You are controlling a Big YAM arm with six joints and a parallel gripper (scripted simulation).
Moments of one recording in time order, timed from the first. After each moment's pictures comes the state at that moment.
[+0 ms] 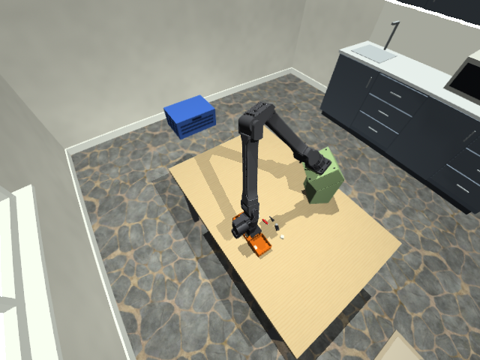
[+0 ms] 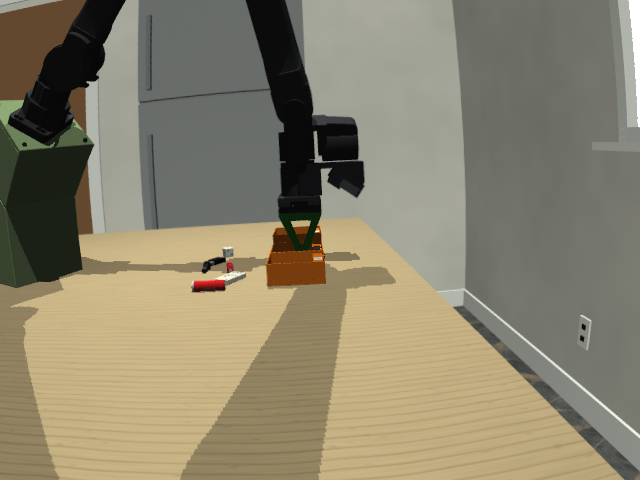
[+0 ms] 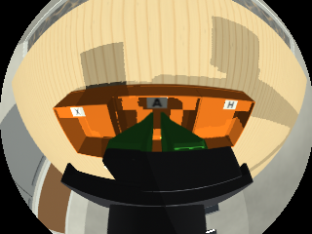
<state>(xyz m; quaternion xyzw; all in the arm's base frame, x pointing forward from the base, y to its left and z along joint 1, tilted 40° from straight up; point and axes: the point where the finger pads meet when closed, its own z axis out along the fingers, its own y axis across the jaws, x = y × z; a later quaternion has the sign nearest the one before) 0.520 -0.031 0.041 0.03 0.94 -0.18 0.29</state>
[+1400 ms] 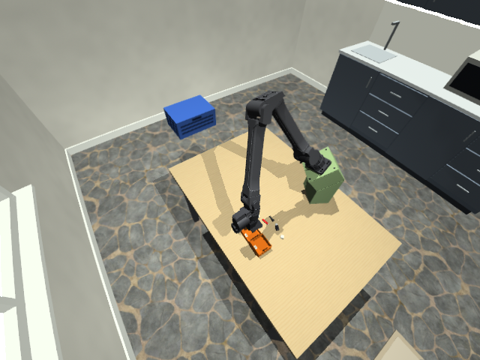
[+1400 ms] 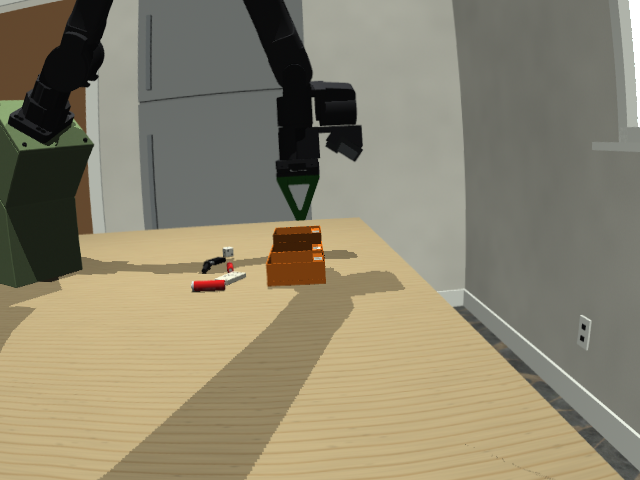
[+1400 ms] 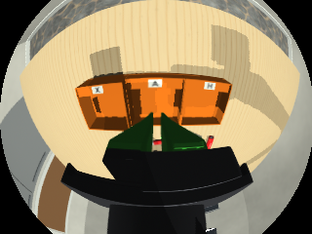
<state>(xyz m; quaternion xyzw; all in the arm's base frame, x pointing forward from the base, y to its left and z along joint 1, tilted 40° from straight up) 0.489 -0.013 0.087 0.03 0.94 -0.18 0.29</state>
